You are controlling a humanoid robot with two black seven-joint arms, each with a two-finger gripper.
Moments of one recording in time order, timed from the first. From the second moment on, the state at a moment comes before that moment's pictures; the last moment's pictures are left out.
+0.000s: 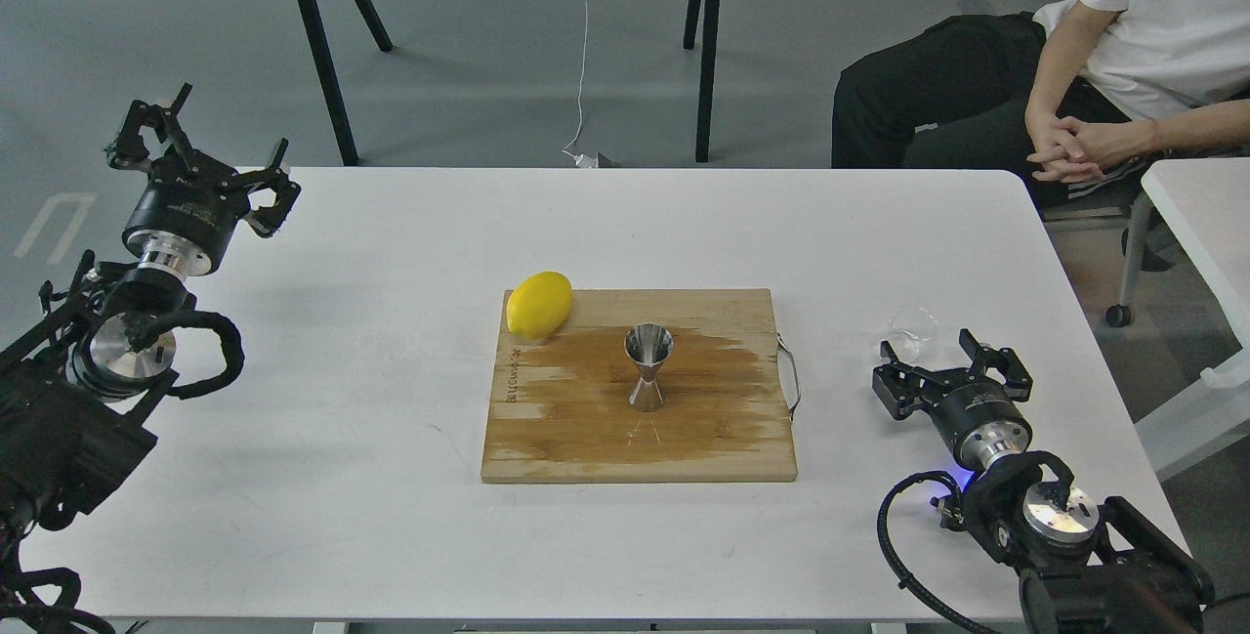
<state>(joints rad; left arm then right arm) -0.63 0.39 -0.88 -0.57 -0.13 -0.49 -0.33 0.27 -0.09 1.25 0.62 0.40 0.33 -0.07</state>
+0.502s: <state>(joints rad) -0.63 0.39 -0.88 -0.57 -0.13 -0.49 -0.33 0.35 -0.05 1.22 0.51 0.40 0.34 -0.08</state>
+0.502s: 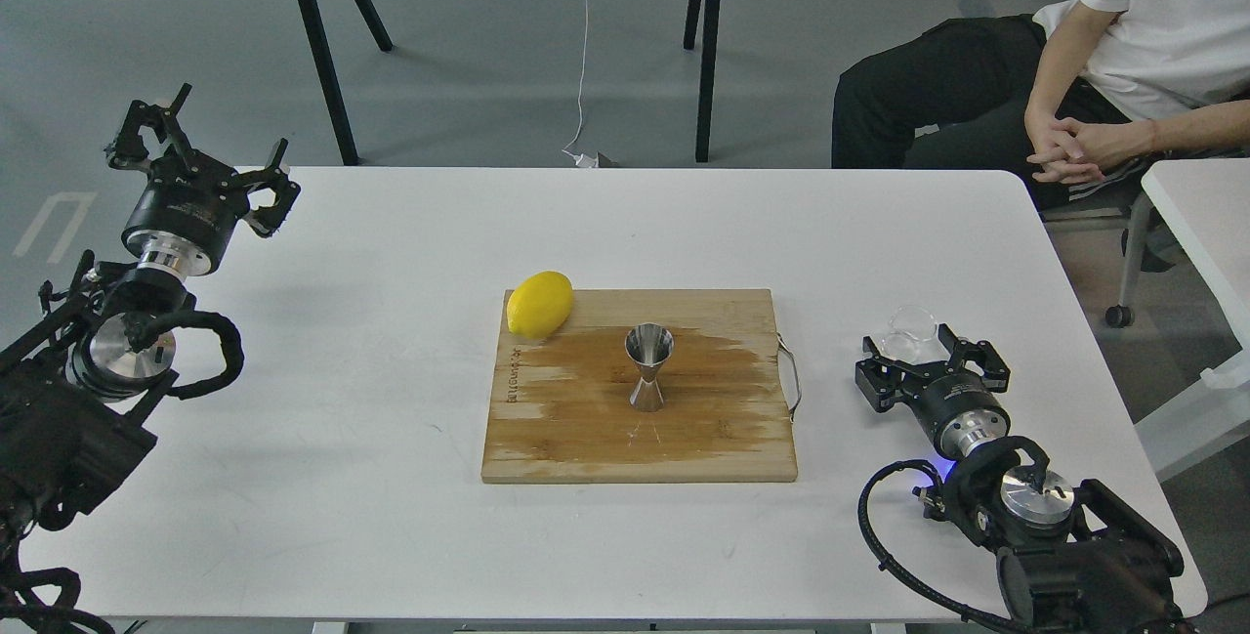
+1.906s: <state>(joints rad) -0.64 0.40 -0.89 -0.57 -0.13 -0.49 -0.33 0.13 -0.24 1.16 1.32 0.26 0.09 -0.09</state>
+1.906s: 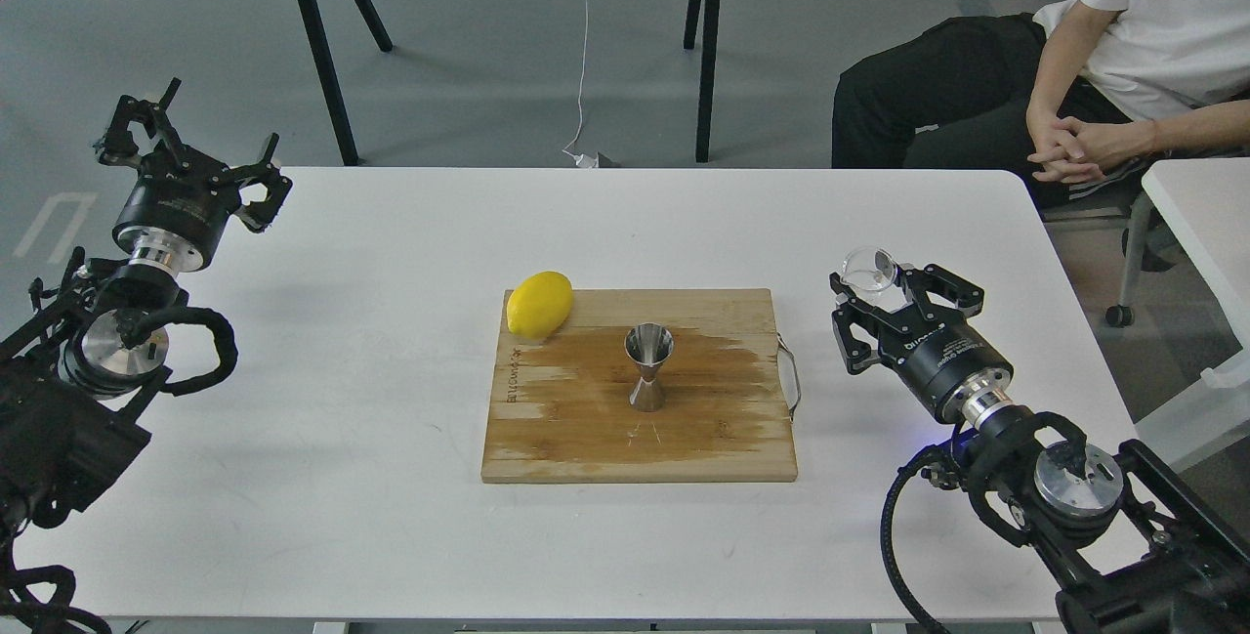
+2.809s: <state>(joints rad) -0.64 0.41 -0.89 -0.57 -0.13 -0.49 -0.34 0.27 -0.10 0.92 1.41 -0.34 -0.09 -0.09</state>
